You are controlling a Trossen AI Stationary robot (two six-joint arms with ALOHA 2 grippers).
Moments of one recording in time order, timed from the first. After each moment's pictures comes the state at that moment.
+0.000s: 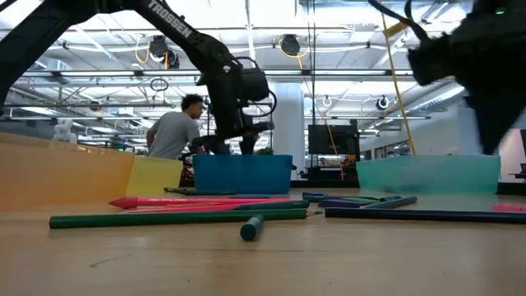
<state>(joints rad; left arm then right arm) 0.50 2.06 1.56 -0.73 -0.01 -0.67 0.42 1.35 0.81 -0.86 0.04 1.20</state>
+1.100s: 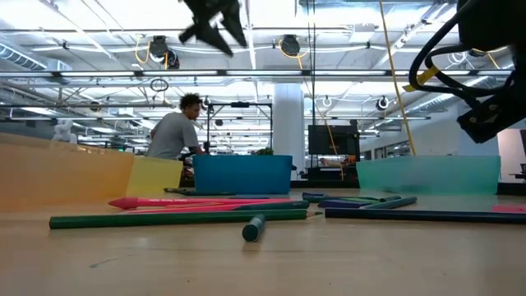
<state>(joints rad) 0.24 1.50 1.56 -0.75 -0.33 -0.47 0.54 1.64 0.74 -0.83 -0.18 1.36</state>
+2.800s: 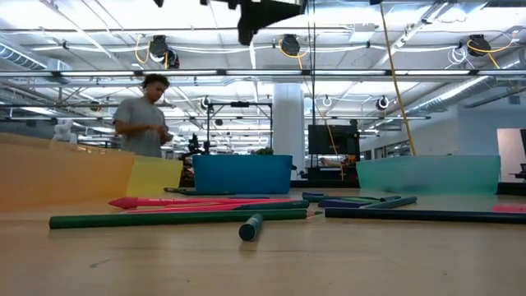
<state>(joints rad) -0.04 1.57 1.11 0.31 0.07 -0.32 0.31 1.11 0.81 0.37 0.60 0.30</state>
